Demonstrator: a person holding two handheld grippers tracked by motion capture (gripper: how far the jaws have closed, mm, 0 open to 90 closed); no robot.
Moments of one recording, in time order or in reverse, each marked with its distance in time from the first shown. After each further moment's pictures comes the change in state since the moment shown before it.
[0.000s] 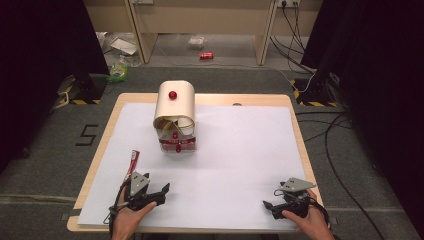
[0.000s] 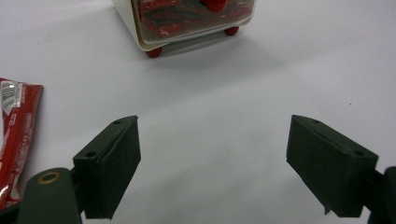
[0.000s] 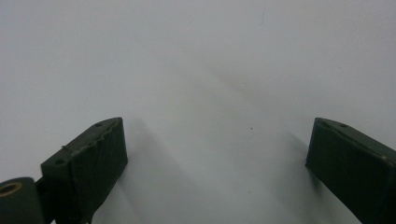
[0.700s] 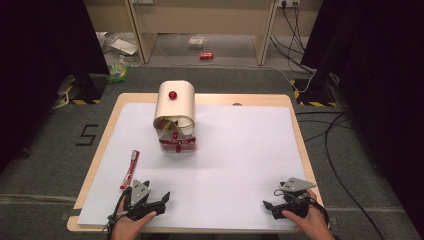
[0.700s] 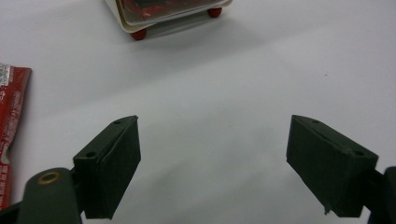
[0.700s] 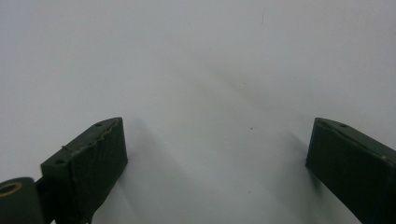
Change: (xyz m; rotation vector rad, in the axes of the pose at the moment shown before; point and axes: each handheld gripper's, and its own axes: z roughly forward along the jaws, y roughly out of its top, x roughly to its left) left arm -0.012 -0.013 -0.013 0.020 -0.012 0.032; right arm 0.000 0.000 0.000 0.000 0.000 -0.001
